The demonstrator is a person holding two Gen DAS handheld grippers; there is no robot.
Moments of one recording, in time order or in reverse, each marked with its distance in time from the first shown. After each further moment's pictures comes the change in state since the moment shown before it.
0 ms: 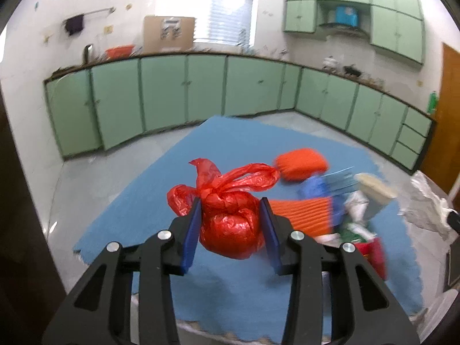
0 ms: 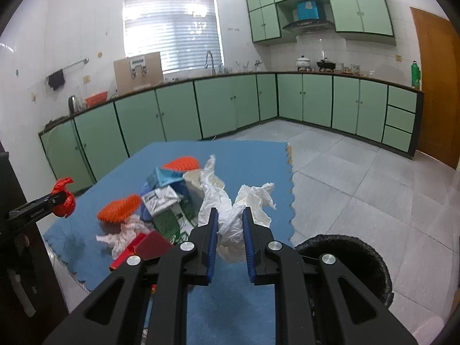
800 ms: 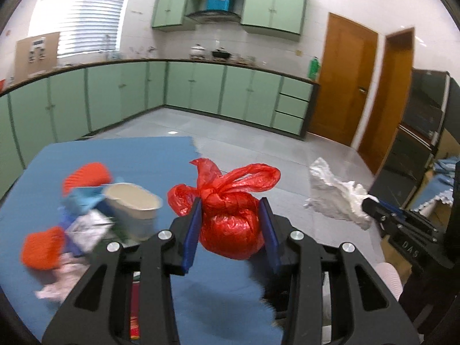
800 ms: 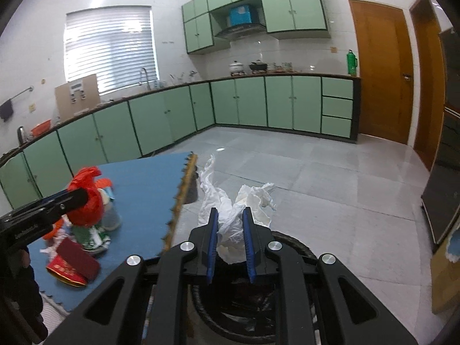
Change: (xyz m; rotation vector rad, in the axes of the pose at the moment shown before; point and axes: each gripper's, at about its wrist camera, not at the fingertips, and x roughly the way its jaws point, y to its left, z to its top) left arm 0.012 -0.274 -0.025 0.268 0.044 -0.576; right arm -0.043 -0.140 -0.021 0.147 -0.019 -0.276
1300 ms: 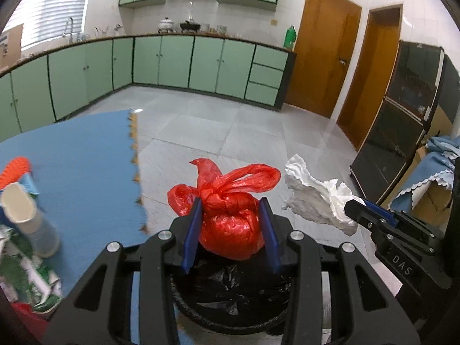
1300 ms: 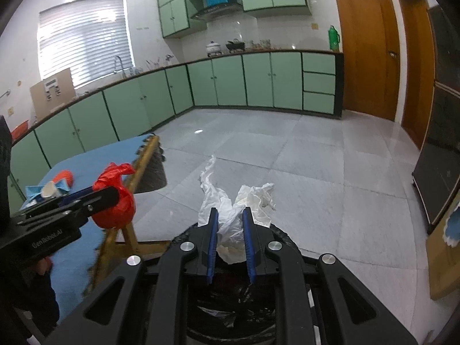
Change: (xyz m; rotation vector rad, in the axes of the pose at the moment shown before) left arm 0.116 -0.052 -0.020 0.039 0.147 -0.114; right arm 0.066 -0.066 -0.012 0.075 0.107 -0.068
